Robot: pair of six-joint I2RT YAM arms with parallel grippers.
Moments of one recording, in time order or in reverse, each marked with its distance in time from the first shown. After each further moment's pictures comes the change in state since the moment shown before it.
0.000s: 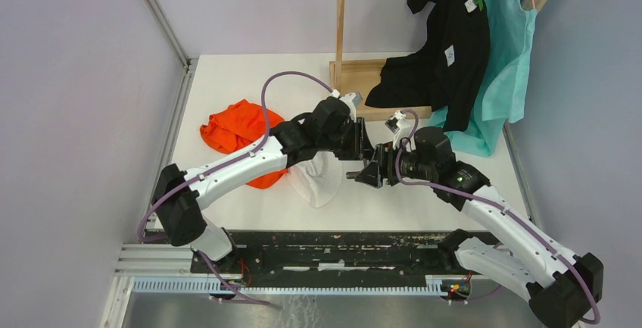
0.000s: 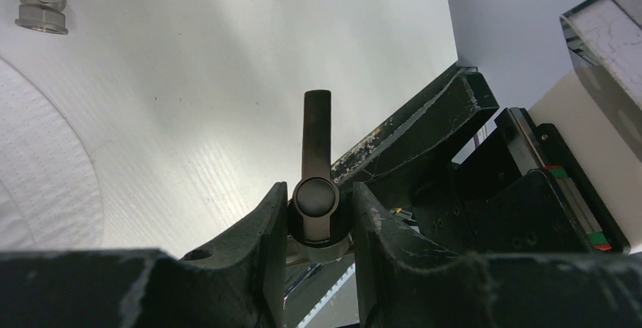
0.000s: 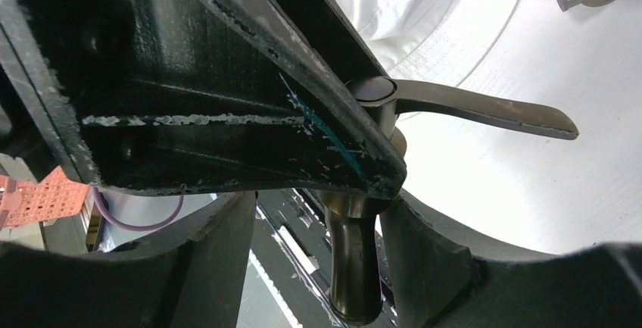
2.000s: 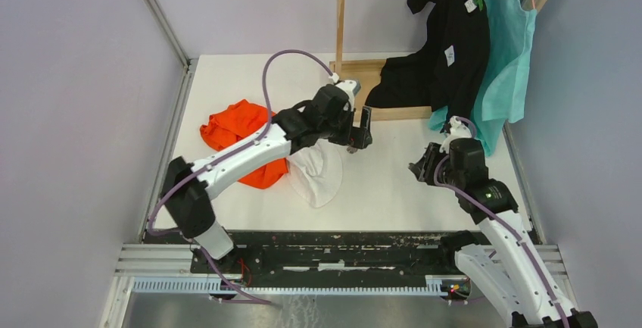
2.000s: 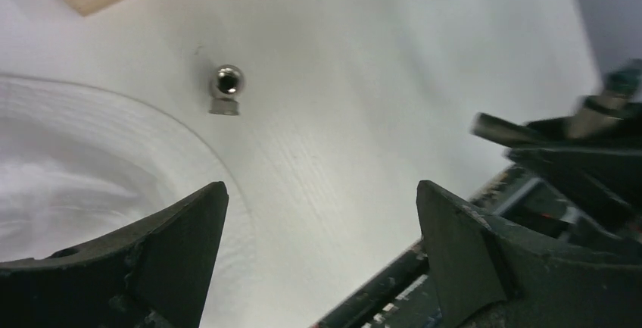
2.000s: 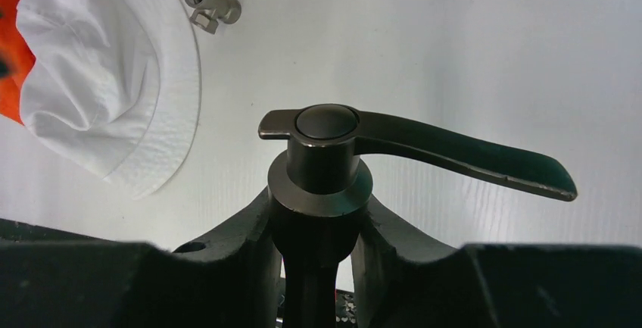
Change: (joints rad) left arm 0.069 0.039 0.087 -0.070 -0.156 0.273; right arm -0.313 -0.211 -0.051 -0.314 0.399 -0.064
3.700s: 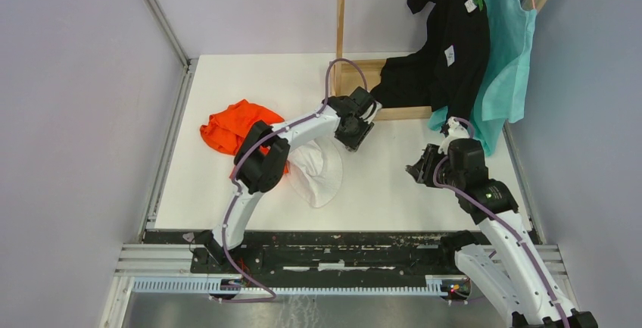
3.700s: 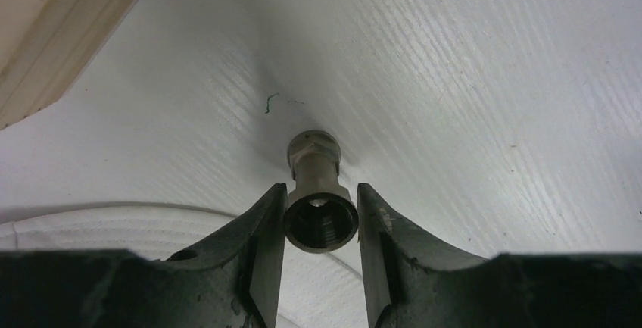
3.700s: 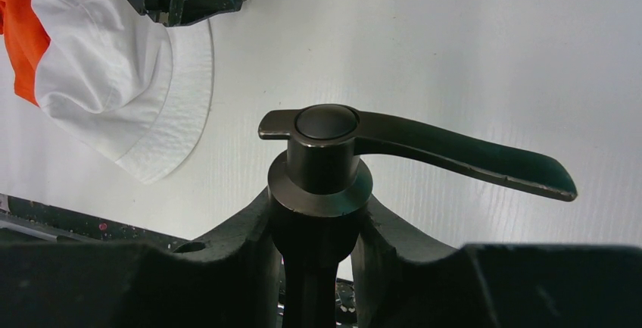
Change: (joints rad) left arm 0.079 0.669 0.434 -0.243 0.003 0.438; right arm -0.012 -0.013 0.003 -0.022 -0.033 0.002
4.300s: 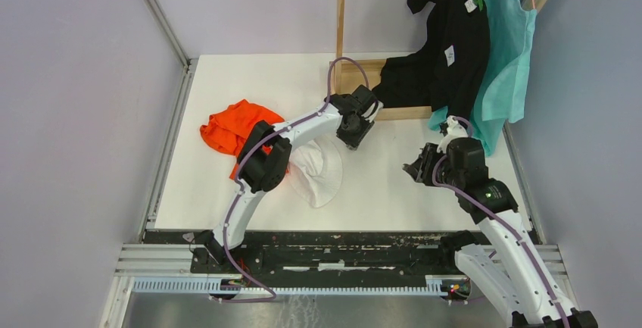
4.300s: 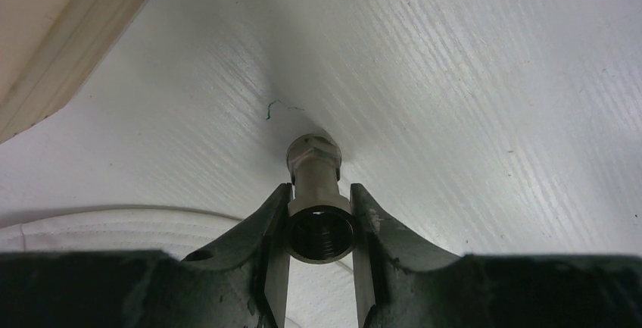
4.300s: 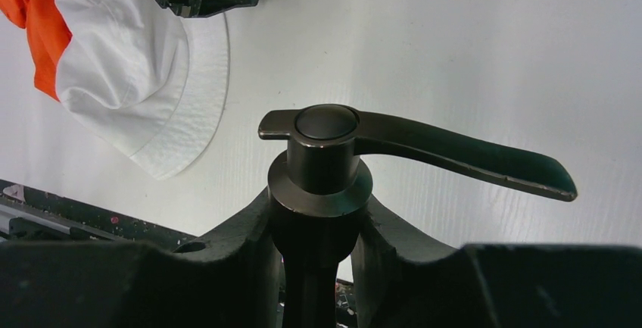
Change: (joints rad) left arm -0.002 0.040 0.070 -0.045 -0.008 0.001; right arm -0.001 0.001 0.000 0.014 -0.027 -0.001
